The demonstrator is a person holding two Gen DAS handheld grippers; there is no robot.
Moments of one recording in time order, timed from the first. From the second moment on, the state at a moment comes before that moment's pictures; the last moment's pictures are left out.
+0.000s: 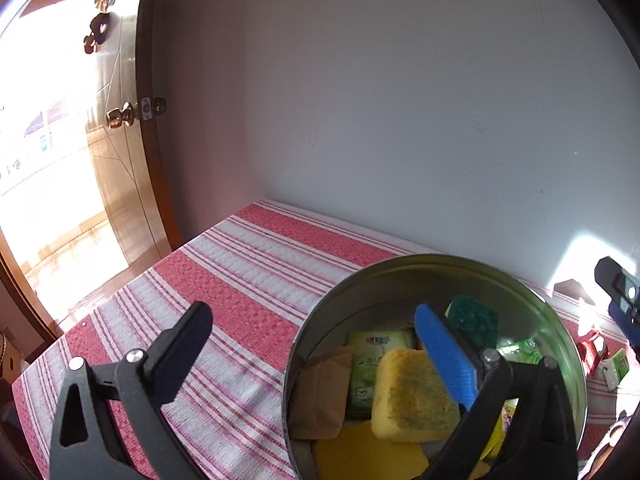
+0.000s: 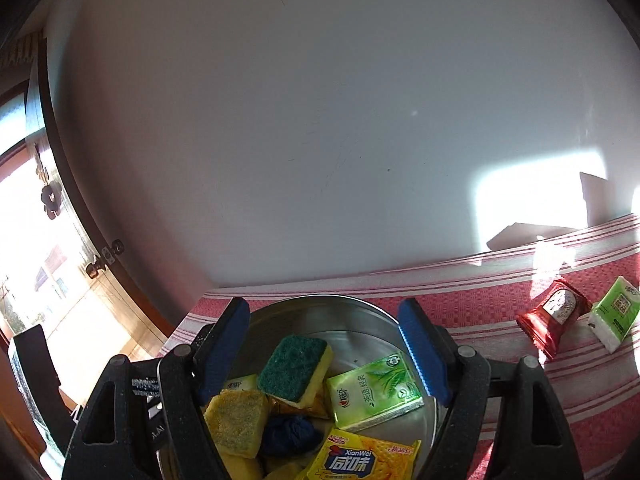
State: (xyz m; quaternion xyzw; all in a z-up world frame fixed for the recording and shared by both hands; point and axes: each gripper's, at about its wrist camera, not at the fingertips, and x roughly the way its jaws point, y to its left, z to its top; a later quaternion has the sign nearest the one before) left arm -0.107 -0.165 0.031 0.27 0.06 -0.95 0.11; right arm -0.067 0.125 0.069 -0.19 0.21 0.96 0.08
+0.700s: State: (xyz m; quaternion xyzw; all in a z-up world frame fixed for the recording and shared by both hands) left arm -0.087 -0.115 0.025 0.22 0.05 -0.97 0.09; right arm -0.006 0.118 0.050 -0.11 0.06 0.97 0.23
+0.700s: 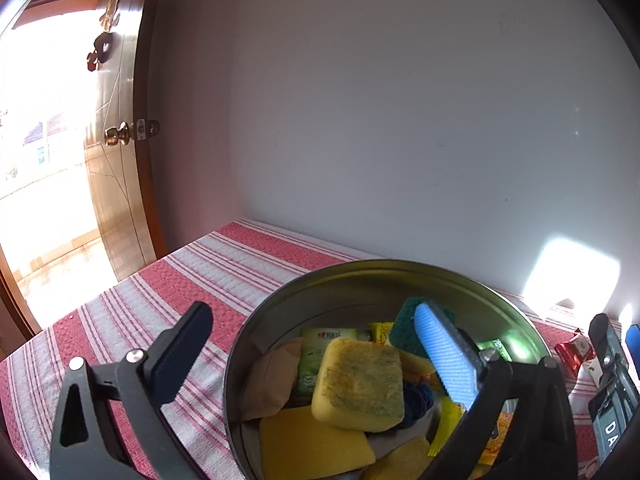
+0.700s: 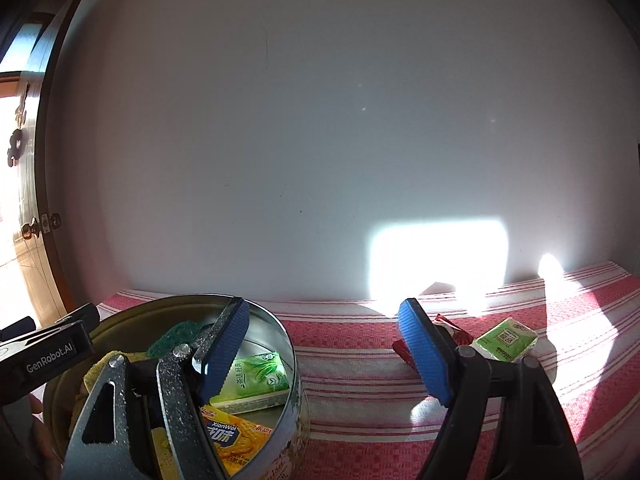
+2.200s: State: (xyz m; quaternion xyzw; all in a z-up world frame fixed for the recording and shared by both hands) left arm -0.023 0.008 0.006 0.20 -0.04 -0.98 0.01; right arm 0.069 0.258 0.035 -0.20 0.08 0.93 0.30
